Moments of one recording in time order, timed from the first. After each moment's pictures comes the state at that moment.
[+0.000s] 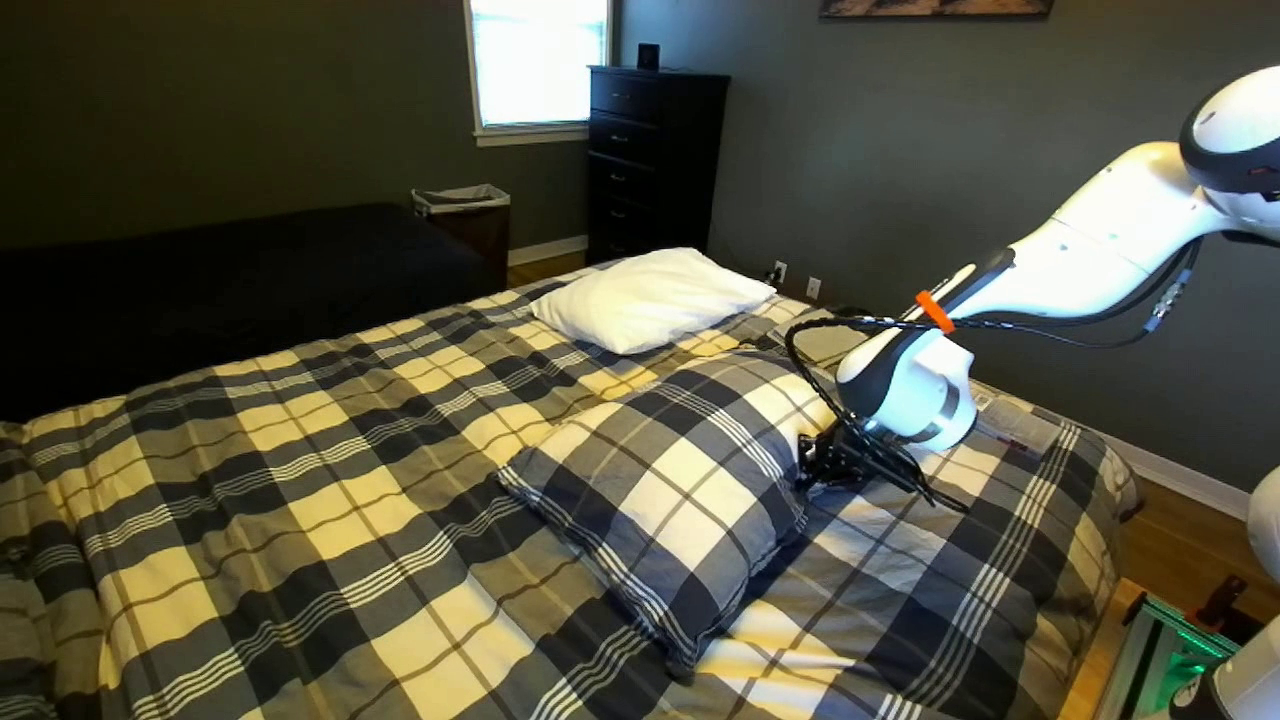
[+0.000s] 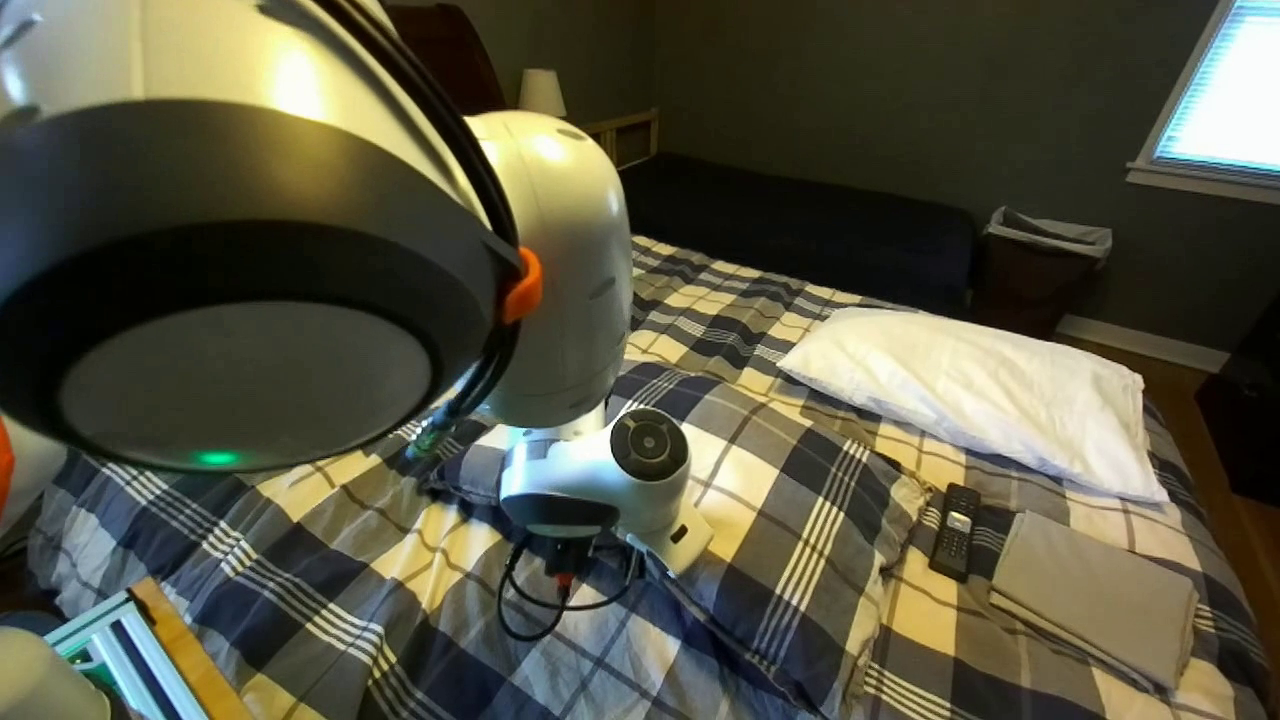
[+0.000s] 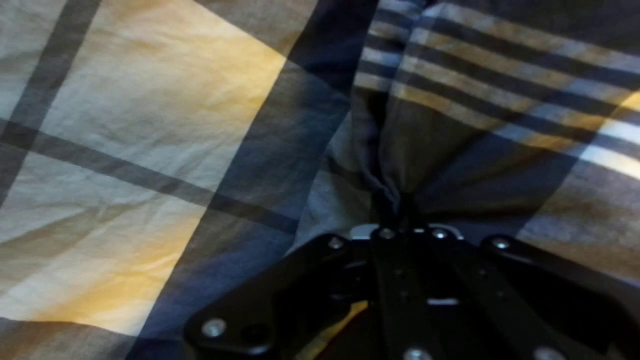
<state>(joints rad) -0.96 0.75 0.61 -2.36 0.36 3.18 0.02</state>
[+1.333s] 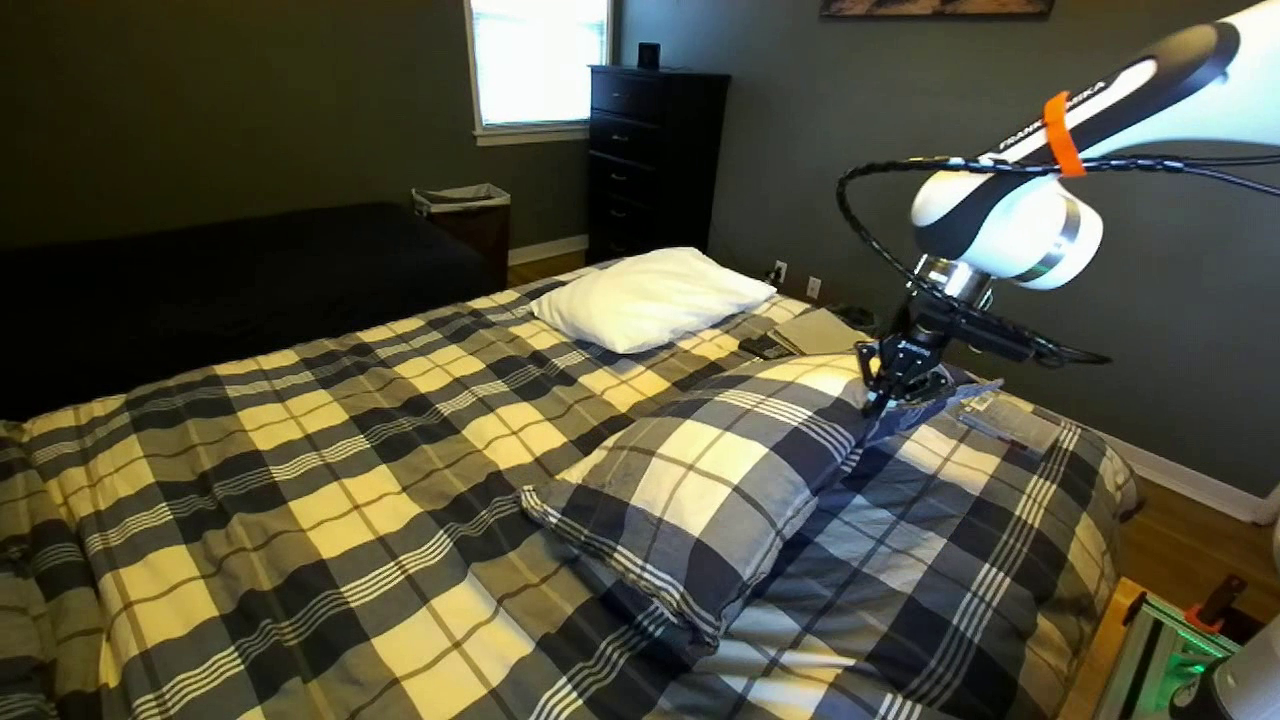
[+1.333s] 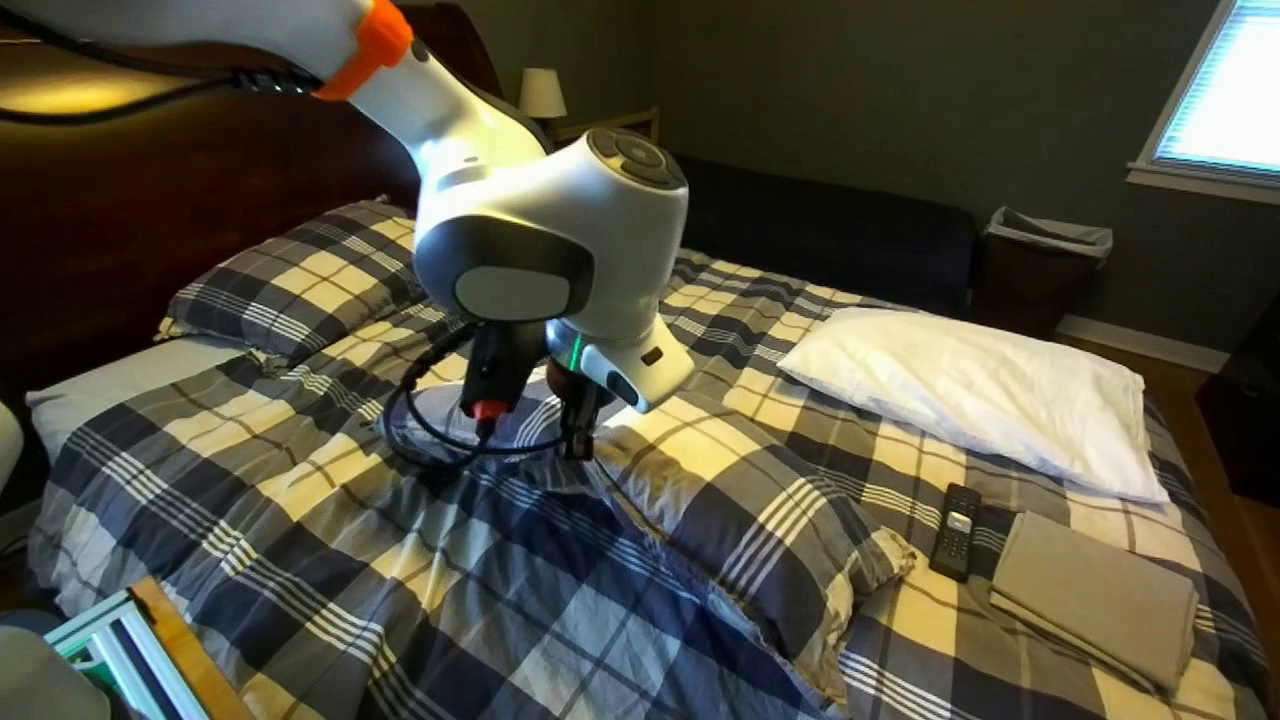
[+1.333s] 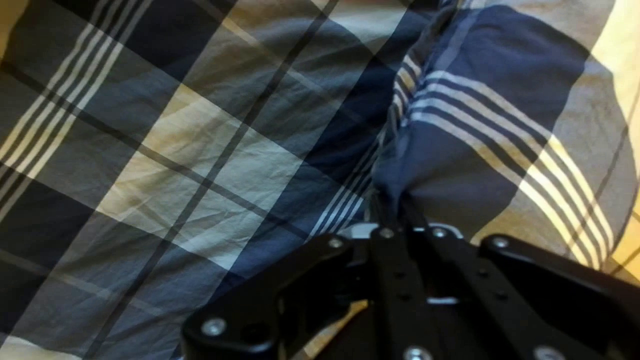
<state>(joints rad) -0.65 -0.15 0.31 -2.55 0.48 2.33 0.14</state>
